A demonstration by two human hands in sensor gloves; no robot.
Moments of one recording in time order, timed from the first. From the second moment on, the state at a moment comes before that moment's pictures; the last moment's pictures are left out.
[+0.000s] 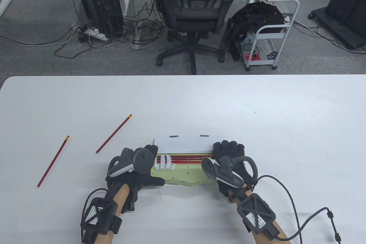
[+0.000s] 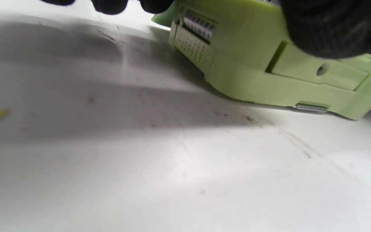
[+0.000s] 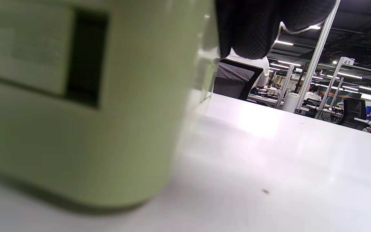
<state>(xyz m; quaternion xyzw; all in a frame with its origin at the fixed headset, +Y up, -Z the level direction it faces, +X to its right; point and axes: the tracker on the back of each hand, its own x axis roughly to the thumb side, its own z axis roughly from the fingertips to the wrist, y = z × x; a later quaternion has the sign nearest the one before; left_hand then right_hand) -0.174 -0.749 -0.336 -0.19 -0.20 0.09 0.96 0.103 -0.729 -0.333 -0.13 0.07 -0.99 0.09</state>
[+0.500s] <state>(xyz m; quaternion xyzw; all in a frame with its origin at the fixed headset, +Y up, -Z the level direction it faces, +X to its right) -0.175 -0.749 -0.336 -0.19 -0.20 0.10 0.96 0.162 -0.707 -0.337 -0.17 -0.01 -0.98 -0.06</state>
